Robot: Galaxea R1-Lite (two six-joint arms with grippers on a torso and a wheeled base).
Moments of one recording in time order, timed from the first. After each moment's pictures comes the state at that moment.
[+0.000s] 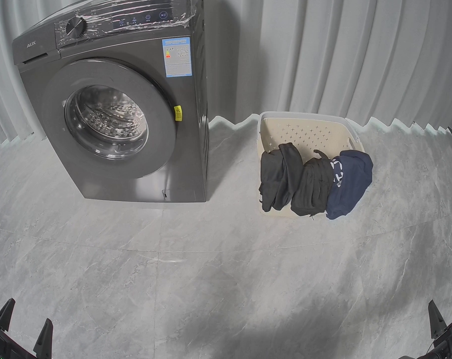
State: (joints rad) left arm 0.00 0.02 -0.02 0.00 -0.02 -0.01; right arm 0.00 0.02 -0.02 0.01 0.01 0.00
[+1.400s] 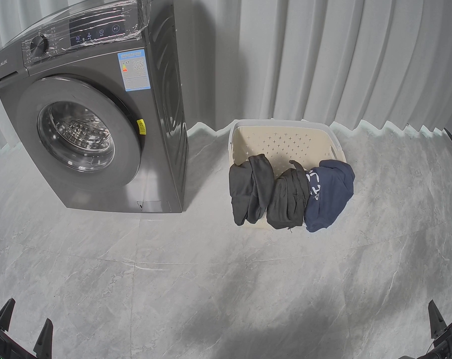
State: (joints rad) left arm 0.00 0.02 -0.02 0.00 -0.02 -0.01; right arm 0.00 0.02 -0.02 0.01 0.01 0.00
